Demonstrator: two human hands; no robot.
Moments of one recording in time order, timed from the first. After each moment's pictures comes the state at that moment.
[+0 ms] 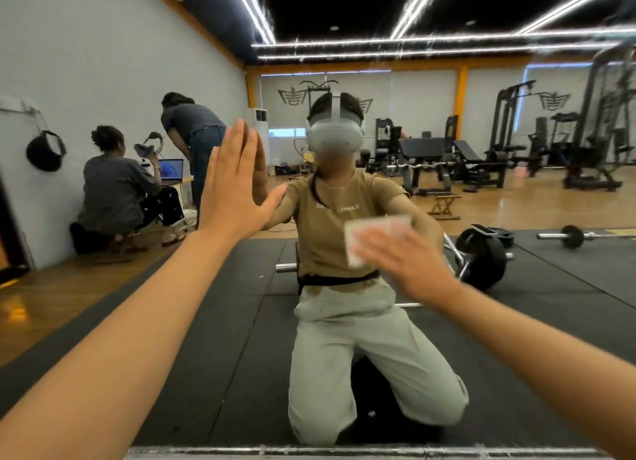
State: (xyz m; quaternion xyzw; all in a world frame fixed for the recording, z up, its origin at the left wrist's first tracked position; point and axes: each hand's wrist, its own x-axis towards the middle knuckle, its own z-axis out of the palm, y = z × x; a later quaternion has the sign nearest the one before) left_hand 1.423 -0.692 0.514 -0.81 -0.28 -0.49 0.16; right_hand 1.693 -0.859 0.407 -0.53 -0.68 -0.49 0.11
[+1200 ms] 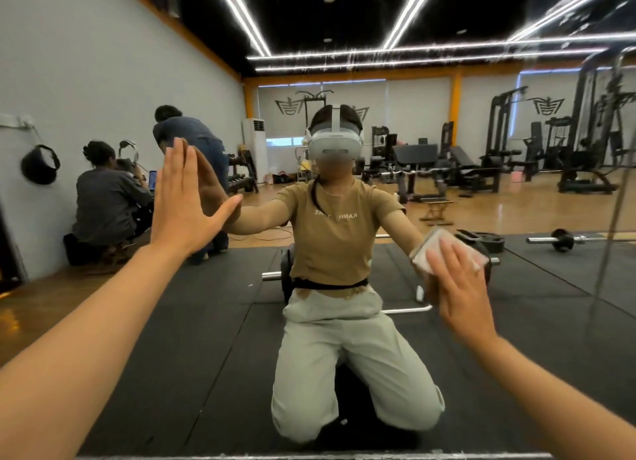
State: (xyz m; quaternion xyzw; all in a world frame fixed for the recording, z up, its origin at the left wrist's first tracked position) left_hand 1.443 -0.709 0.508 -0.79 -0.36 -0.48 0.11; right_hand 1.793 -0.971 0.350 -0.66 -0.52 -0.44 0.31
